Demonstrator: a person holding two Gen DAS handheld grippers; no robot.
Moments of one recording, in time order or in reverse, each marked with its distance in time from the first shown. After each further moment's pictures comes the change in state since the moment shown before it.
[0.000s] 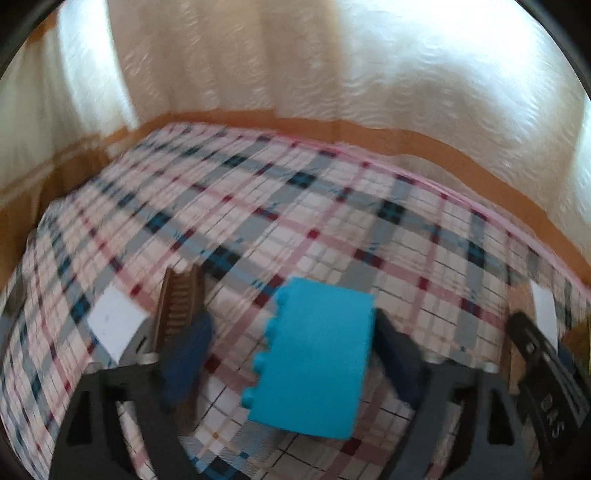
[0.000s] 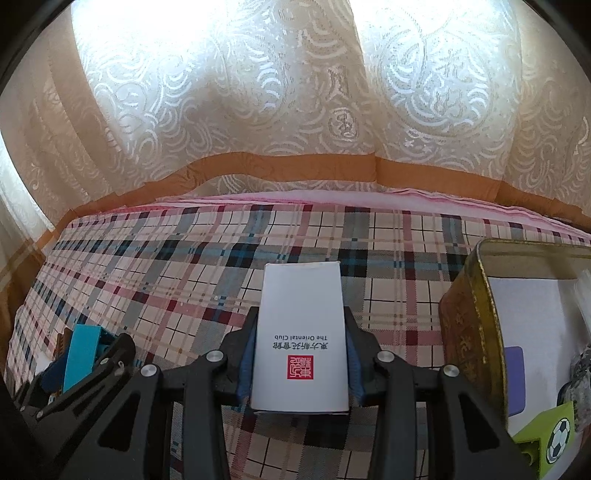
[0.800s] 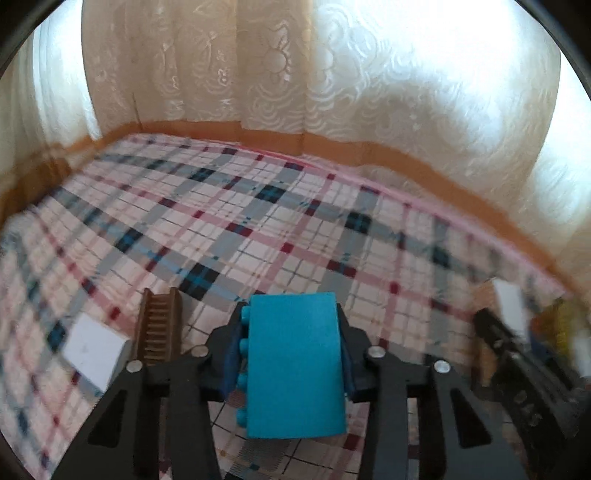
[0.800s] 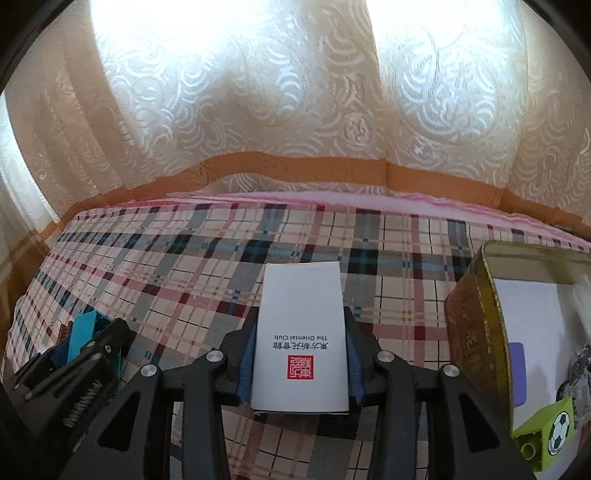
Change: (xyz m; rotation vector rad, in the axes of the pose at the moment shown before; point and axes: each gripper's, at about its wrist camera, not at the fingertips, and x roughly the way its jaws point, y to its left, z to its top) left arm -0.006 0.020 0.008 0.040 -0.029 -0.269; right arm -0.009 0.011 -0.004 -0.046 -0.031 0.009
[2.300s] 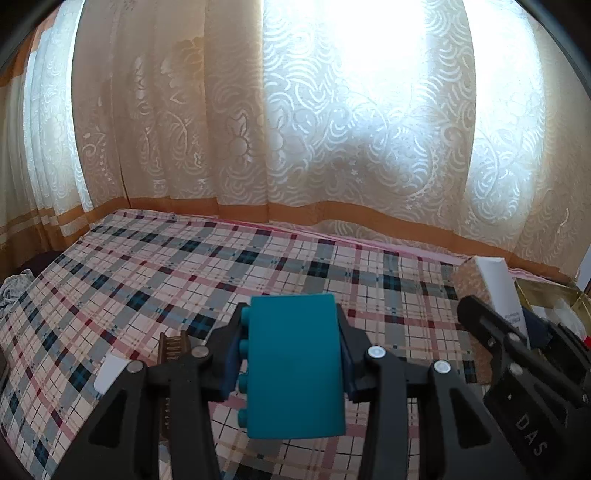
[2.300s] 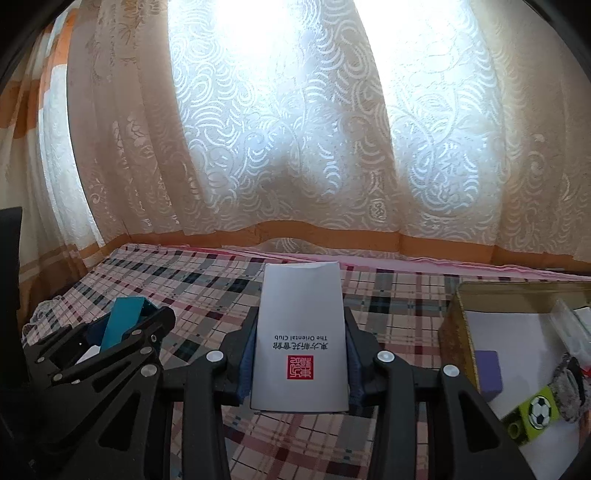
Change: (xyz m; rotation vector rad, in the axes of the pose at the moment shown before) left arm -0.051 -0.019 -0.016 0.177 -0.256 -0.017; right arm -0.069 0.015 -0.025 -0.061 -0.282 0.083
